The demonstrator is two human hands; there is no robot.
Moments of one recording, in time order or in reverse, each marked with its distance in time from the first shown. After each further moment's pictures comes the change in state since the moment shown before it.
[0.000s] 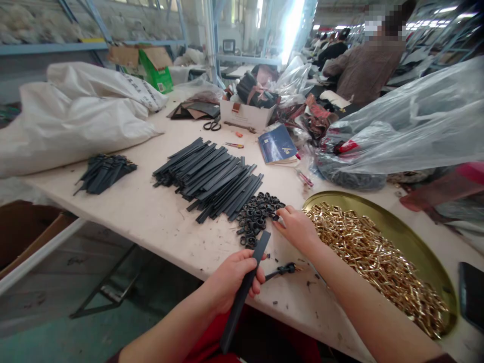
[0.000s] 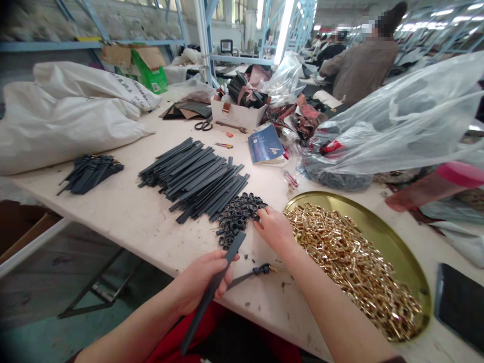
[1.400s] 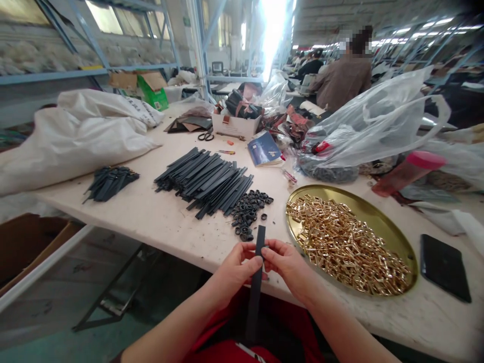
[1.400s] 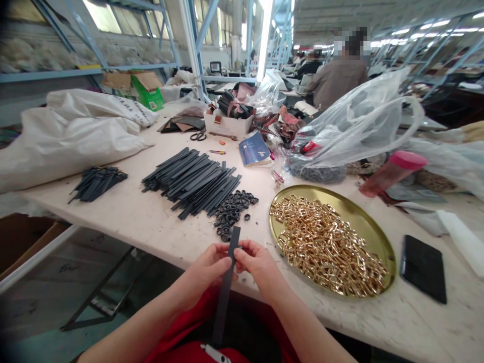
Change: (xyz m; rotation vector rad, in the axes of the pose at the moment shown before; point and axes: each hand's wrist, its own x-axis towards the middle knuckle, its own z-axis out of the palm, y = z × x) left_hand -0.032 -0.027 0.017 0.238 -0.022 0.281; right_hand -0.107 -0.082 -0.044 1.774 -0.192 0.573
